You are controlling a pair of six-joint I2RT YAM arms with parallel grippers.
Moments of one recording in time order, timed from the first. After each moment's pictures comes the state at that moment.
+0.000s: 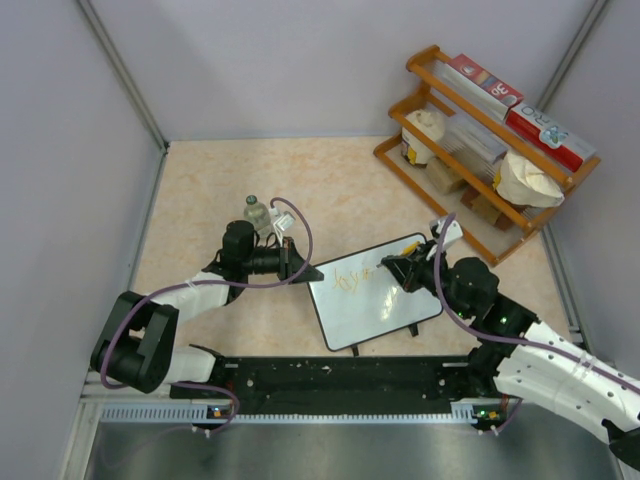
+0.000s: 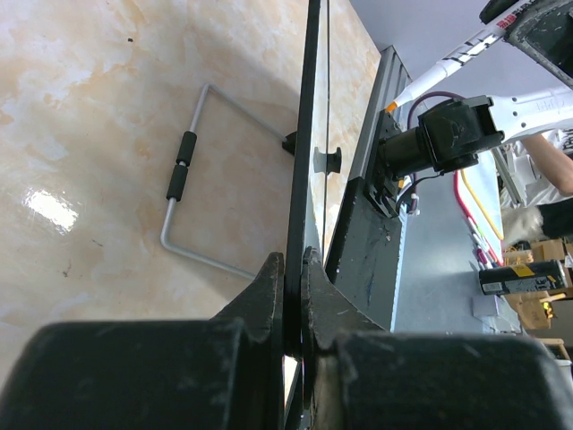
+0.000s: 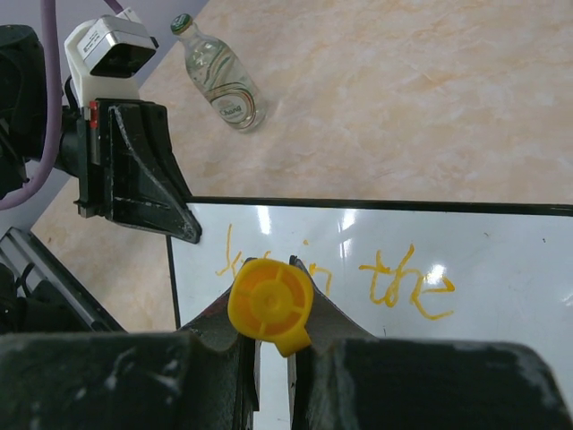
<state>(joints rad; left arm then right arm) -0.36 1.33 0.49 0.44 1.00 -0.50 0.84 0.62 0.51 -0.04 0.16 0.44</state>
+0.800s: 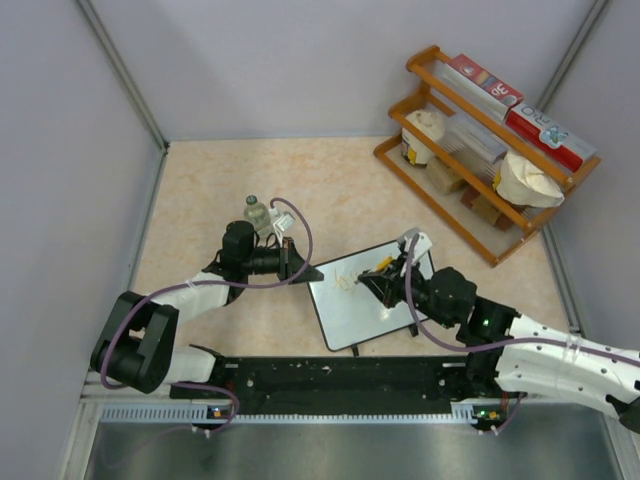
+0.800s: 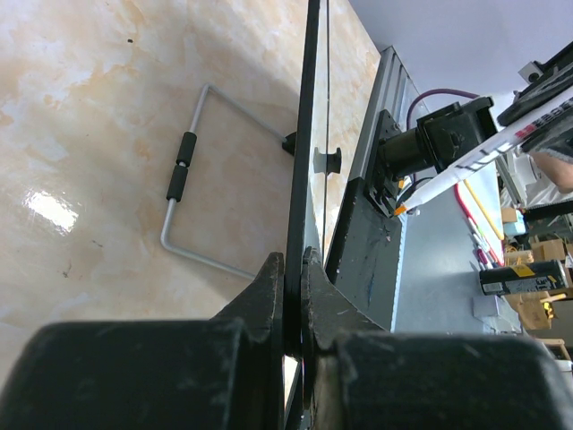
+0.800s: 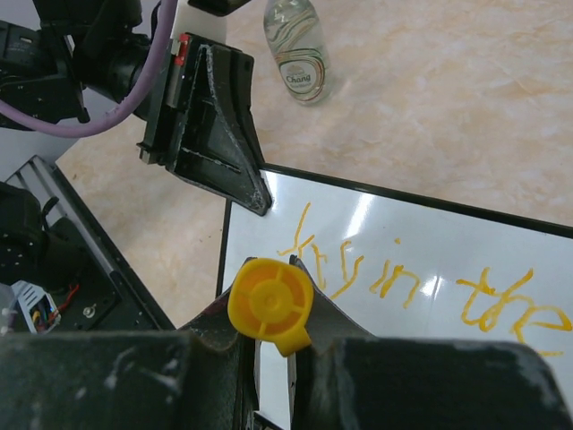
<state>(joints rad) -0.36 1.33 0.49 0.44 1.00 -0.50 1.06 0.71 0.51 0.06 0.20 0.35</state>
